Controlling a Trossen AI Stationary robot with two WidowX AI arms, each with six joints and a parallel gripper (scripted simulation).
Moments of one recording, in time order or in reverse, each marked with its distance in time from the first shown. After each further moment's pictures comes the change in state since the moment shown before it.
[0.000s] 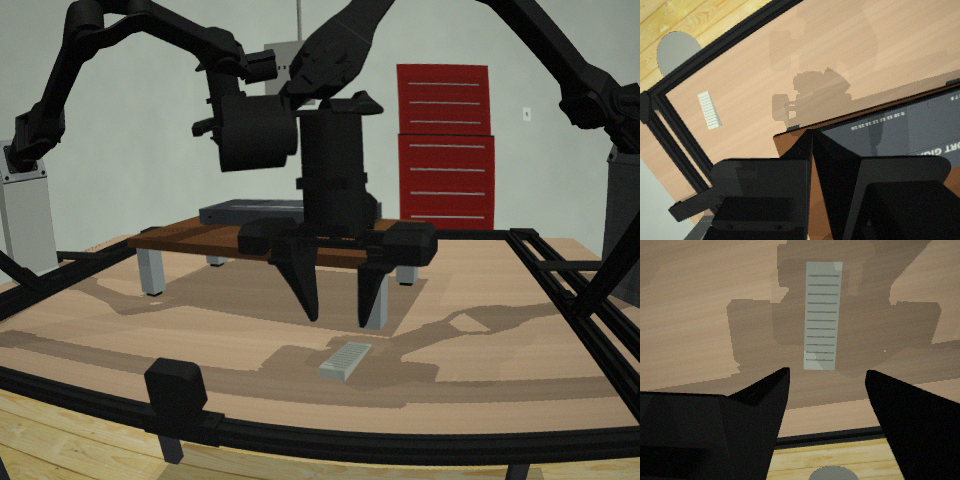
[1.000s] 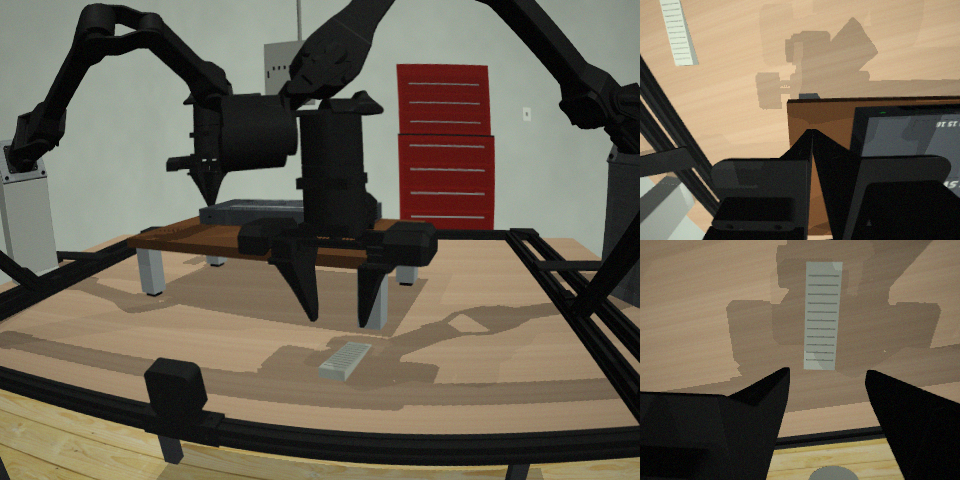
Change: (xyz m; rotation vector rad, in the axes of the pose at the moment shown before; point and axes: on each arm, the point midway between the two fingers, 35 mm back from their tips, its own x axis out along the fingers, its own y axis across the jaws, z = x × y) left arm 0.061 0.030 -0.055 -0.268 0.229 -0.001; right arm 0.000 0.000 0.000 0.000 0.000 0.000
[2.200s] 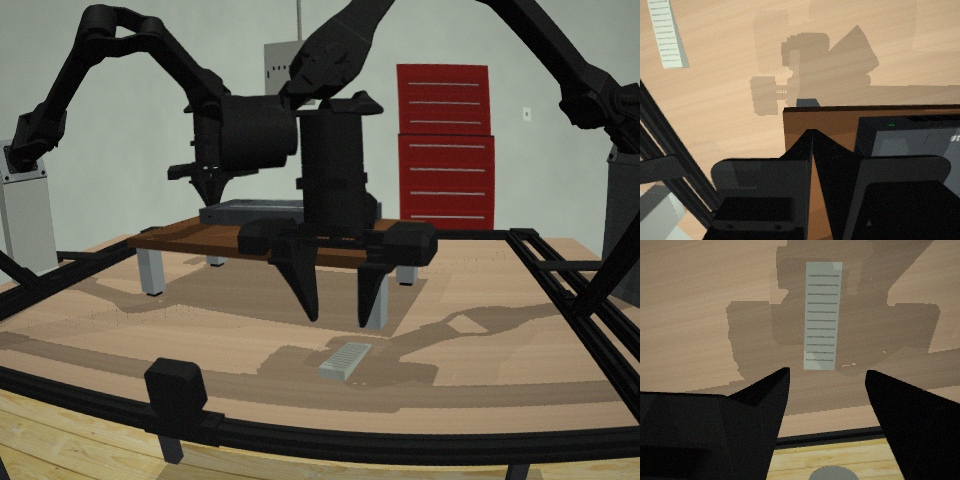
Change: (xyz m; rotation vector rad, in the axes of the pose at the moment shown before) left arm 0.015 -0.002 0.003 -0.010 -0.017 -0.016; right arm 0.000 0.000 0.000 0.000 0.000 0.000
